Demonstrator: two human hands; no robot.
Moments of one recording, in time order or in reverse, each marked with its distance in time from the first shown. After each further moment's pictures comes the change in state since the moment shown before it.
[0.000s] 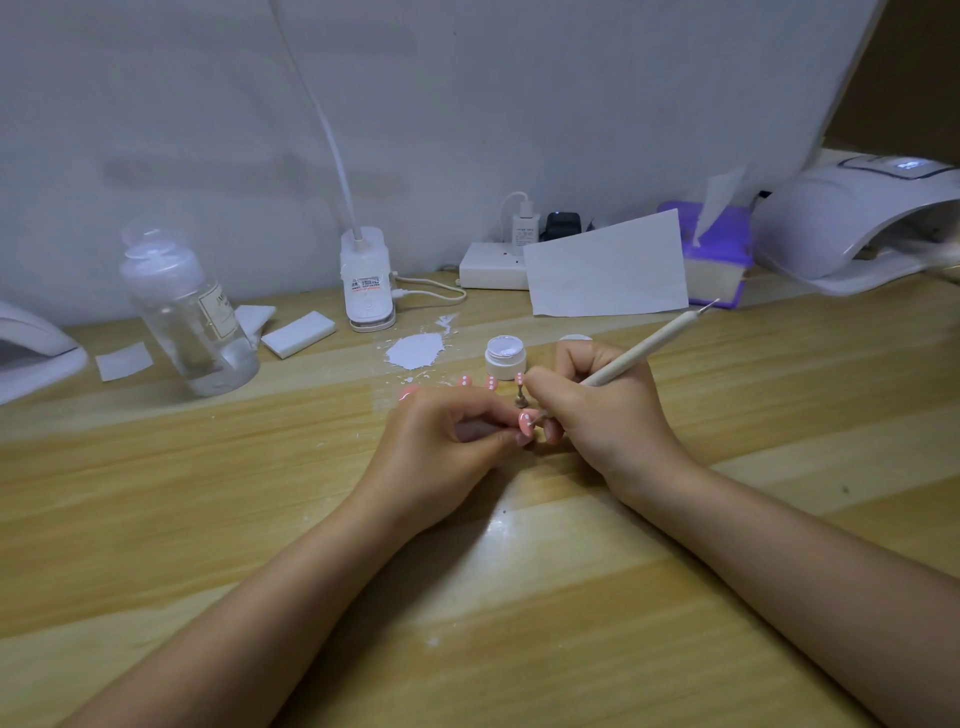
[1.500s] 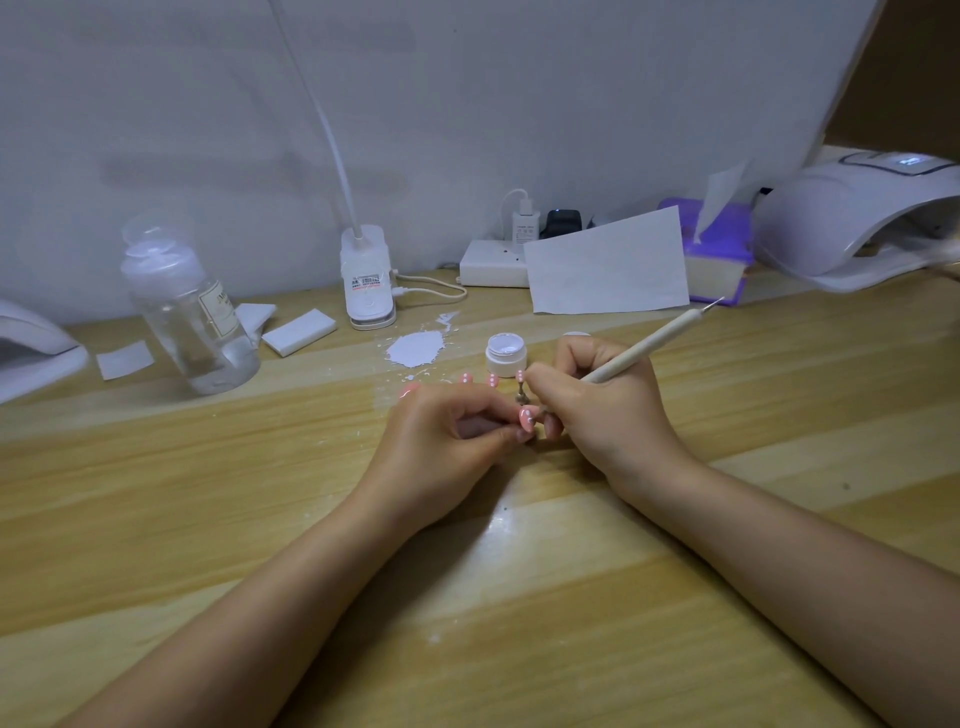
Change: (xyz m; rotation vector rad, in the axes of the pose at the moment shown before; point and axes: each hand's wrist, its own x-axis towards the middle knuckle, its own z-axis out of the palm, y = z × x) left_hand 0.001 -0.002 0.001 0.028 0.006 0.017; right_hand -0.001 -0.001 0.001 0.000 0.006 -0.006
